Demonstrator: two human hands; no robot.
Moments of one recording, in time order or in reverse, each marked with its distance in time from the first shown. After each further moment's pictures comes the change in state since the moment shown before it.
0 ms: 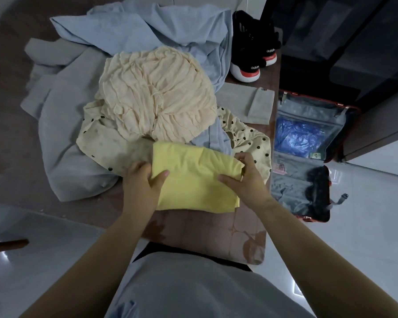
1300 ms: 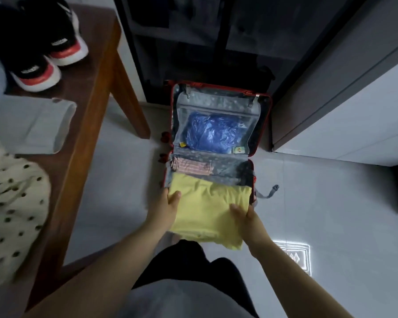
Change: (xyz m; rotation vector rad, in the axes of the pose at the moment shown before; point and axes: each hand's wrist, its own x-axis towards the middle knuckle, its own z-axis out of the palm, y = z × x) left_hand -0.042 0.301 0.421 -0.066 -0.507 -0.259; right_hand 0.042 0.275 -0.385 0.455 0.153 0.547
